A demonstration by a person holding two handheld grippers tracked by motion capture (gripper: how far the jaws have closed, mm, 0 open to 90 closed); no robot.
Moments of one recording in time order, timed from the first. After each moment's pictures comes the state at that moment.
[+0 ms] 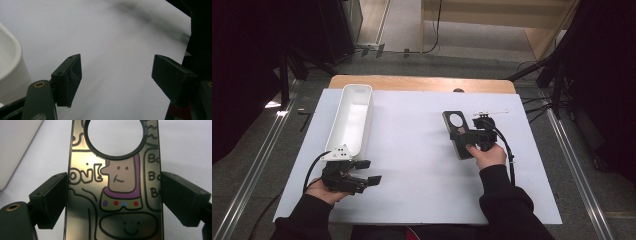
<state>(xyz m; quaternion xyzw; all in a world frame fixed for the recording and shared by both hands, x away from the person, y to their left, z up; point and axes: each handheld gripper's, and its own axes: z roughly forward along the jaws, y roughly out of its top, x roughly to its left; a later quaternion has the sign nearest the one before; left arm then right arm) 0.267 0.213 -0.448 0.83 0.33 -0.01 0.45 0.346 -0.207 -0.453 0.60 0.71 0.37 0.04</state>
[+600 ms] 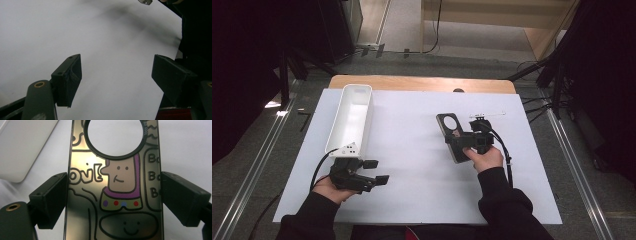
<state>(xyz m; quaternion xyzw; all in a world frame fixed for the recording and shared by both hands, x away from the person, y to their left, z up) 0.270 0.191 -0.440 0.84 0.32 -0.03 0.44 0.339 -0.198 -0.454 0.58 0.72 0.39 0.01</state>
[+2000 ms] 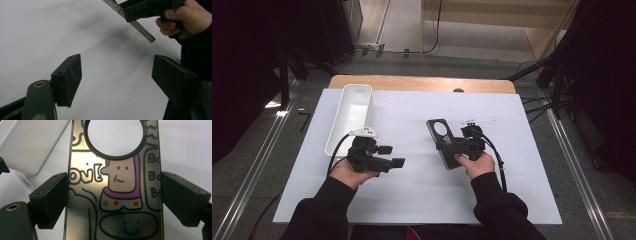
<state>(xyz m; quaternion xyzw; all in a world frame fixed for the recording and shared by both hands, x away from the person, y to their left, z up) 0.304 0.149 -0.420 0.83 0.35 -0.04 0.44 0.329 -0.175 -0.462 0.56 0.73 0.40 -0.01</state>
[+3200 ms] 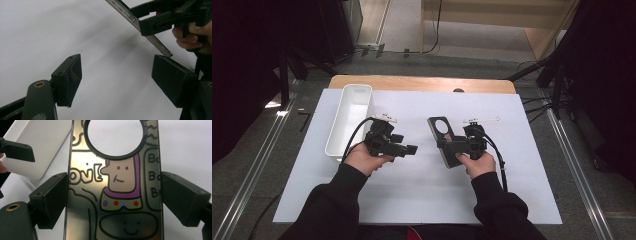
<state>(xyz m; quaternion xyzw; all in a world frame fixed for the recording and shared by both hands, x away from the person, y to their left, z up) 0.341 0.109 -0.413 0.84 0.36 -0.04 0.40 0.328 -0.179 -0.460 0.56 0.71 0.42 -0.01</state>
